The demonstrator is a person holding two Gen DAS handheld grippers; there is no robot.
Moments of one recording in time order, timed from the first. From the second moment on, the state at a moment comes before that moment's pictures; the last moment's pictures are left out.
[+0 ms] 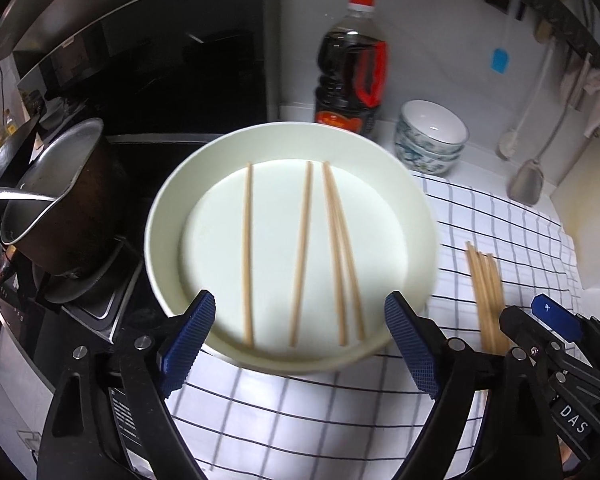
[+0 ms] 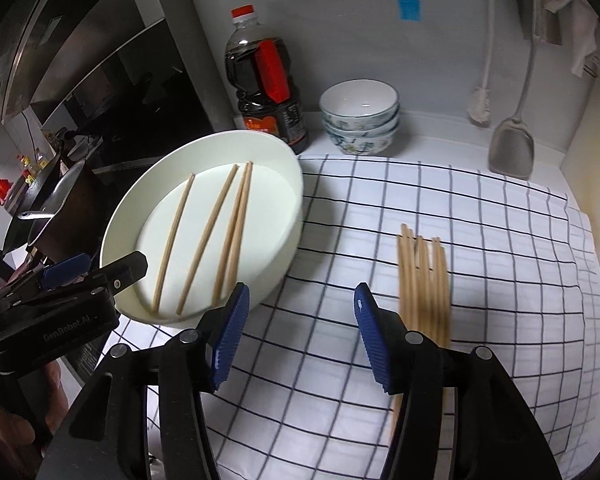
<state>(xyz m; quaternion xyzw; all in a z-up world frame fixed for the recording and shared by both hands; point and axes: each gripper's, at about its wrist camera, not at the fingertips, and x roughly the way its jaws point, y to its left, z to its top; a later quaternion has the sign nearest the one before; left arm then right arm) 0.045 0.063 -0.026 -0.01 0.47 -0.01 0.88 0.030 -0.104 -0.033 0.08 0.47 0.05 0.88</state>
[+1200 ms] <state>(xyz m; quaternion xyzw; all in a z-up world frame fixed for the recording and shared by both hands) 0.022 -0.083 -0.103 0.03 0.48 -0.09 0.87 -0.008 -0.238 -0.132 0.09 0.50 -0.03 0.86</state>
